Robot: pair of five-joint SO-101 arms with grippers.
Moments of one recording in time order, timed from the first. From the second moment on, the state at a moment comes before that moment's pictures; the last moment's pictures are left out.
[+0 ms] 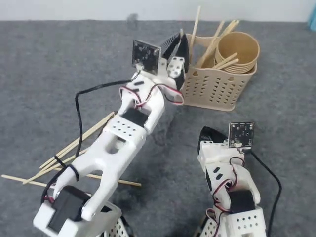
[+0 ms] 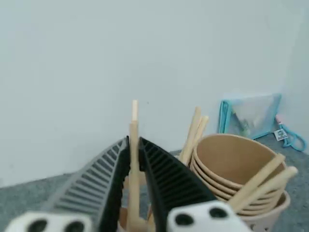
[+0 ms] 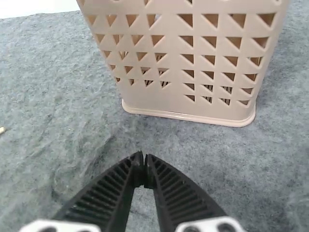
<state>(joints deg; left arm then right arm) 22.4 -10.0 39.0 -16.7 12.8 -14.9 -101.7 95.4 44.6 -10.4</state>
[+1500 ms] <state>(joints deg) -11.3 -40.7 40.2 62.4 -0.2 -14.9 -101.7 95.4 44.6 -10.4</state>
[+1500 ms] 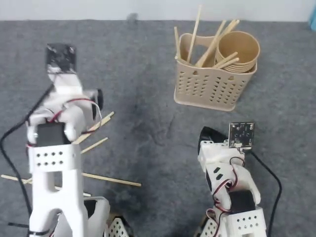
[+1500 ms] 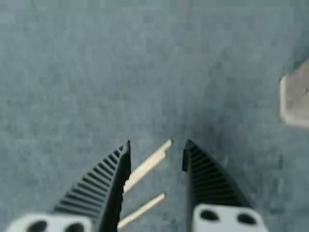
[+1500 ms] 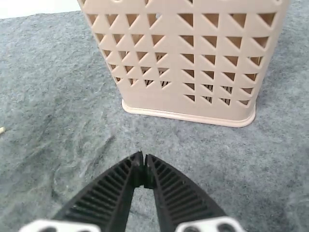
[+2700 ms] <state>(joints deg) -10.4 15.3 22.8 50.4 -13.8 -14.9 -101.7 95.4 44.6 -10.4</state>
